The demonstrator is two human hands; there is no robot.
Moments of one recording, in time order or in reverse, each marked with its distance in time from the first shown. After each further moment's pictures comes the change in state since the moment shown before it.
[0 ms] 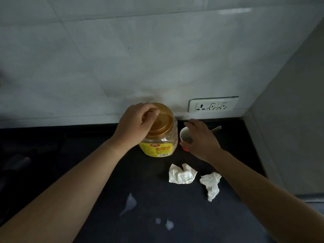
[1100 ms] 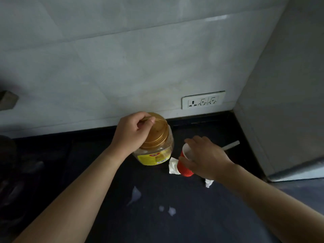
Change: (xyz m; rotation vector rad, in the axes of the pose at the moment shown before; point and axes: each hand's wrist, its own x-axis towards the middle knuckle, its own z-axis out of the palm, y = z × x) left_hand -0.041 0.040 -0.017 -0.112 0.041 -0.064; right_hand -0.094 -0.041 -0.049 -0.012 -0.134 0.031
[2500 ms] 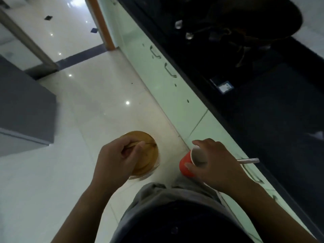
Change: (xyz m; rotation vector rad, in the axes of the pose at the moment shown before) left_hand -0.753 0.018 -0.202 0.081 0.763 -0.969; right_hand -0.351 -0.414 0.233 -0.088 -0.574 -0.751
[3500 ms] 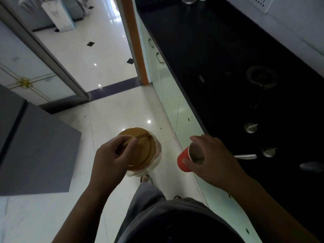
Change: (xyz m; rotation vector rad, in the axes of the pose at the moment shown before) left_hand 0.478 -0.099 -0.151 -0.046 0.241 -0.154; right_hand 0.519 -0.174 -0.118 -0.037 0.065 -0.220
